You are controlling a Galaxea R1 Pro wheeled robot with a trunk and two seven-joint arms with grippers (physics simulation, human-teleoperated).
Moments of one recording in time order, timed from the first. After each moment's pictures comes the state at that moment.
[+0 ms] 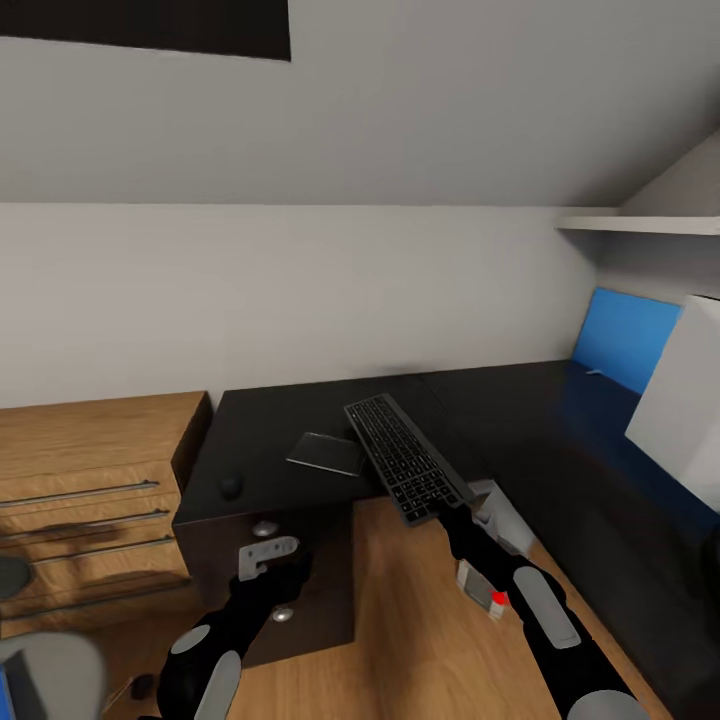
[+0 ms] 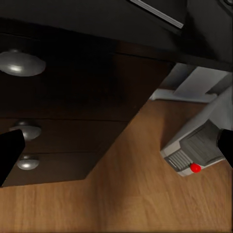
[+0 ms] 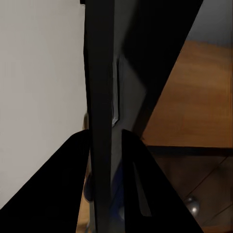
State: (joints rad) left arm -0.07 -0.10 -0.17 -1.61 0.34 0.51 0.20; right arm -0.46 -0.01 -0.05 -0.88 -1.20 0.48 0.26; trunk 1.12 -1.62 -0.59
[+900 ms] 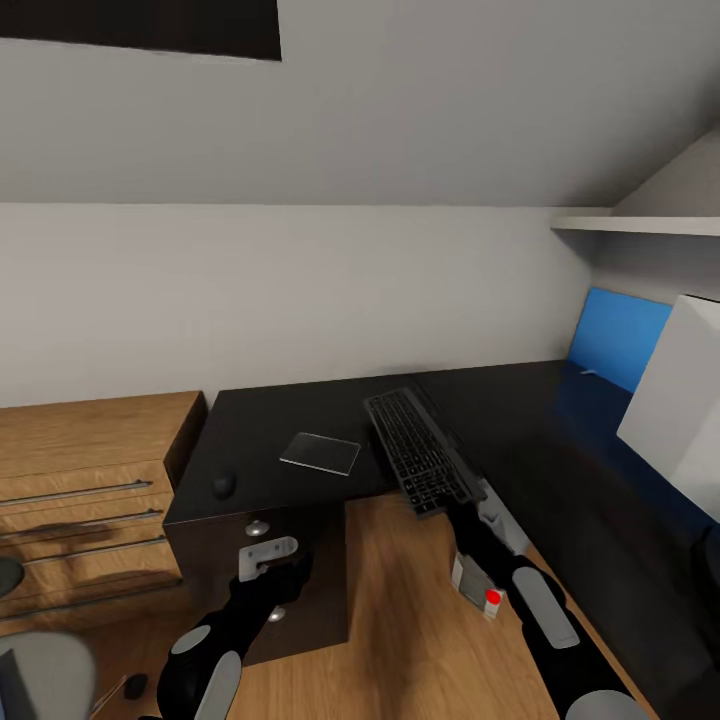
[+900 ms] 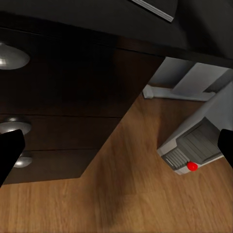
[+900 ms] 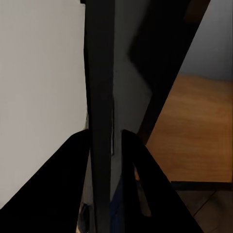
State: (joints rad) left arm -0.07 -0.10 -0.17 -1.61 0.34 0.51 0.20; right arm -0.46 -0.01 -0.06 -0.88 -1.21 0.36 0.25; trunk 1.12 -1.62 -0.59
